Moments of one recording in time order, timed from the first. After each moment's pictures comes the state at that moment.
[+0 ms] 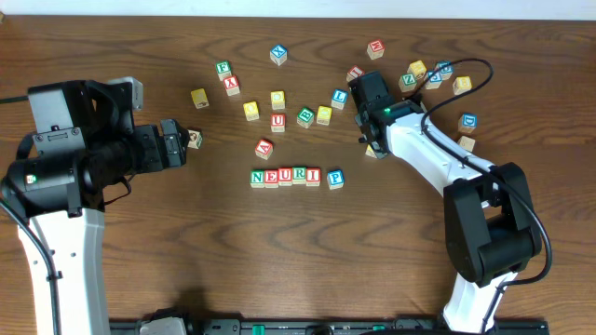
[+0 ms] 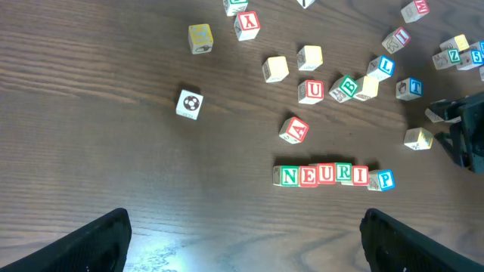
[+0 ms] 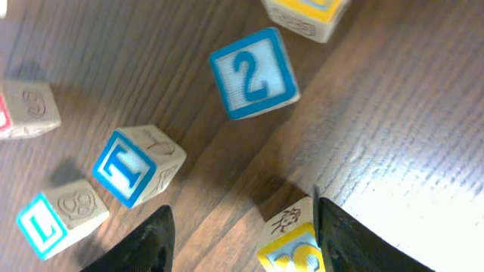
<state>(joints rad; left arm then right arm) 0.19 1.23 1.40 -1.14 0.32 -0.01 0.38 1.97 1.35 -0.58 0.32 1.38</state>
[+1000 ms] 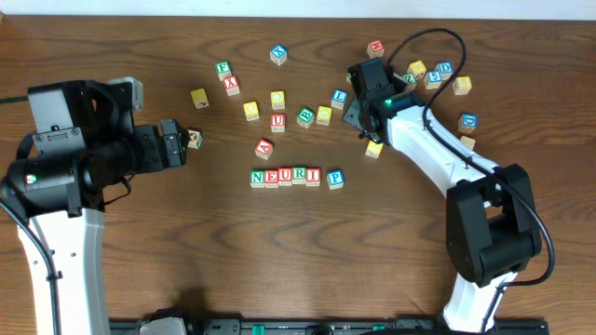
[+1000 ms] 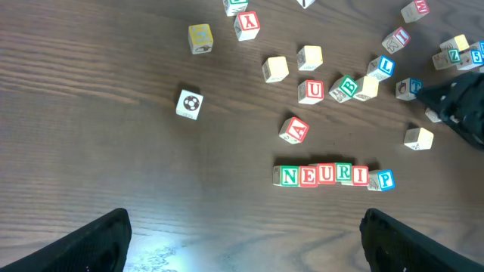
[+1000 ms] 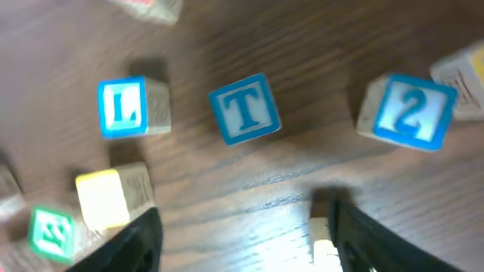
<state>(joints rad) 0.19 1.23 1.40 -1.14 0.32 -0.01 0.38 1.97 1.43 -0.56 0.17 0.78</state>
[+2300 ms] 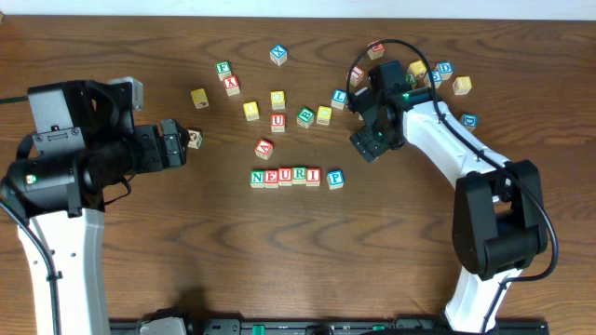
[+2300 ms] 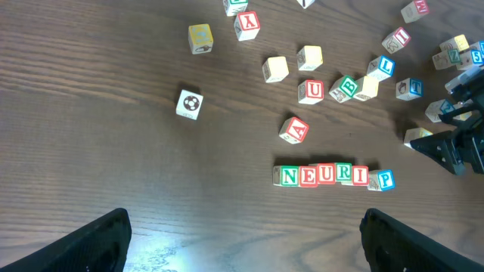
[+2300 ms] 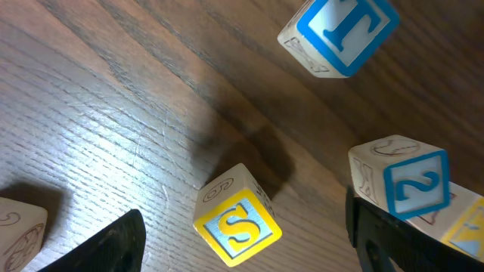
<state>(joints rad) 0.19 1.23 1.40 -1.14 0.32 -0.01 0.30 1.99 1.43 -0.75 0.00 -0.33</state>
